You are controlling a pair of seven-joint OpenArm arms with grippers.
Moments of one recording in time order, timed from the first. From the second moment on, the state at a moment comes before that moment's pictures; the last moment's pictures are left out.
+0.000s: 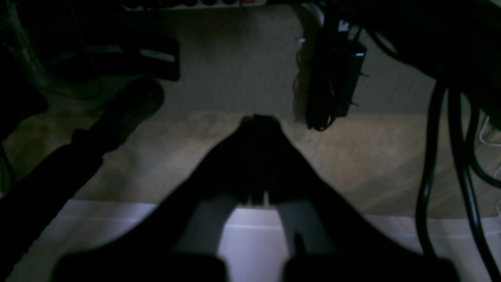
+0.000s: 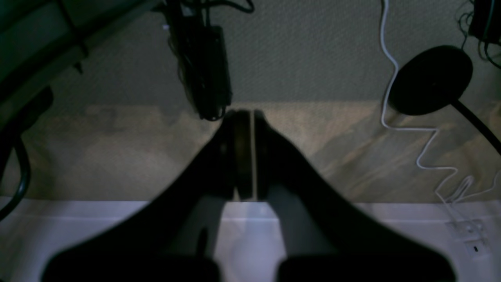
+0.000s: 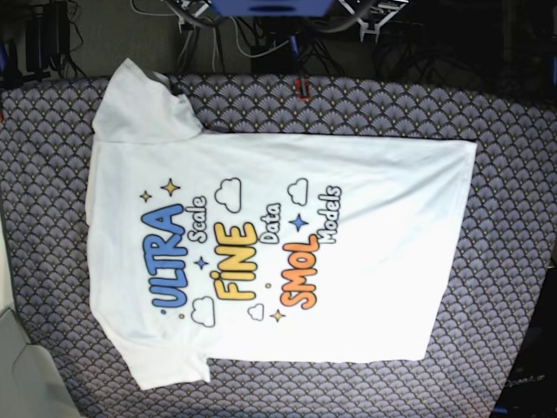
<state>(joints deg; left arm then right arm) 2.1 -2.6 4.0 1.9 -2.4 -0.4 -0.8 -7.6 0.0 2.7 8.8 0.2 0.4 -3.0</state>
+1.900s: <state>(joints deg) 44.3 -16.0 3.9 76.9 -16.5 0.1 0.4 -44.1 7.1 2.9 48.7 0.2 0.0 28.5</state>
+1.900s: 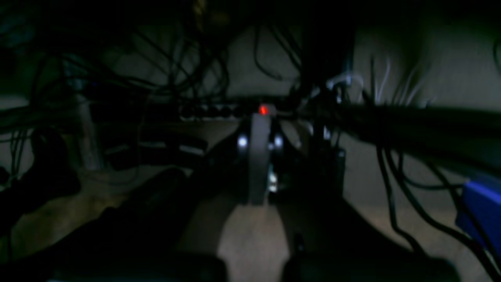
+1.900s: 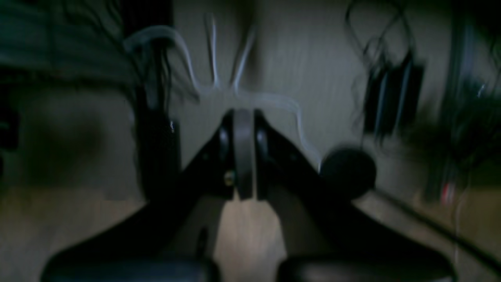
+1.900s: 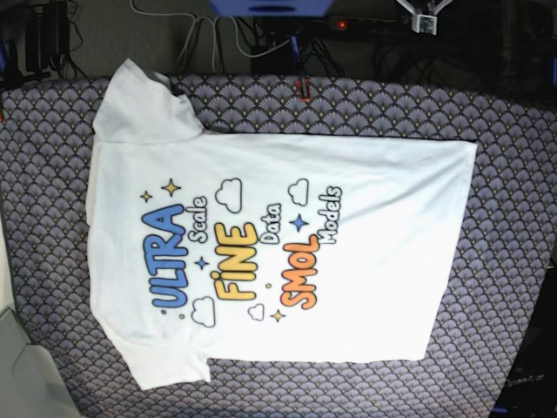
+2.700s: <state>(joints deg) 58.6 -21.2 -5.6 113.2 -20.4 0.5 0.7 -52.7 16.1 8.8 110.2 18.1 3.7 -3.4</state>
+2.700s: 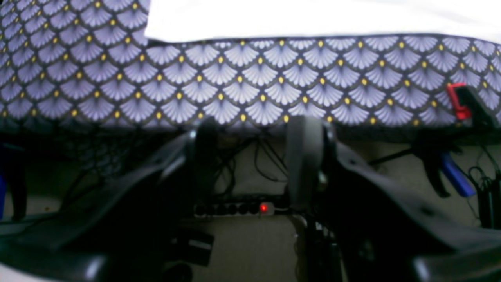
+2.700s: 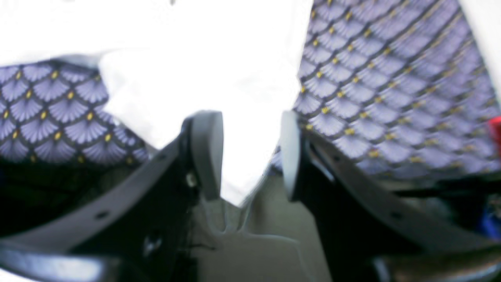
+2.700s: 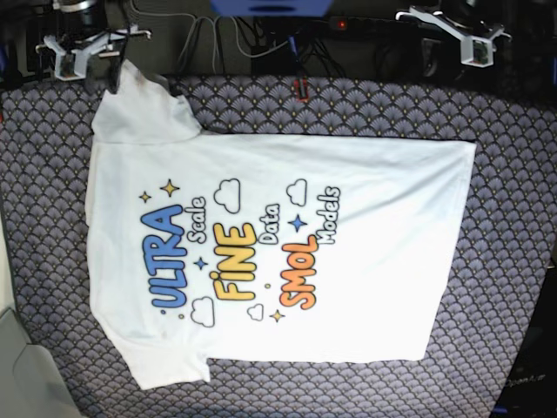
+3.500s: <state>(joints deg) 58.1 -21.0 -5.5 111.0 -20.4 0.1 0.7 -37.0 16.1 19.4 93.1 29.0 17.1 -16.9</state>
